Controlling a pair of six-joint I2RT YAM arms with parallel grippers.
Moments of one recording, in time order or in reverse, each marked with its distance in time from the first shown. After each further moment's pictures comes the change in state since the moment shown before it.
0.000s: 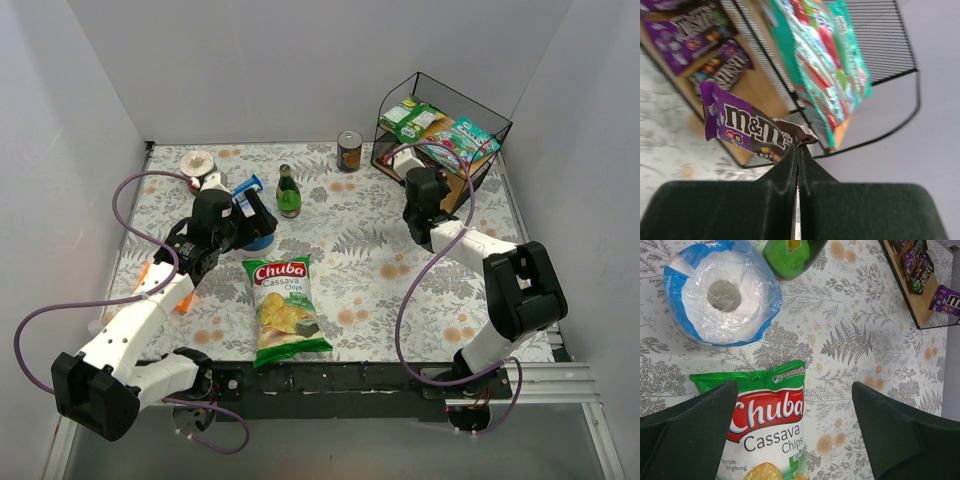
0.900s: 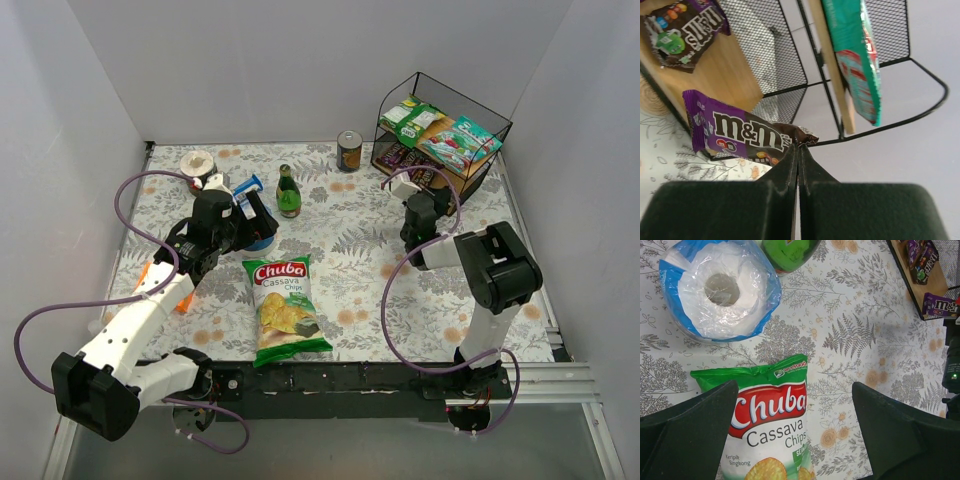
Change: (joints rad) left arm 0.000 0.000 0.003 -0.018 0.022 0.026; right arm -0.028 0.208 -0.224 0.644 0.113 -0.433
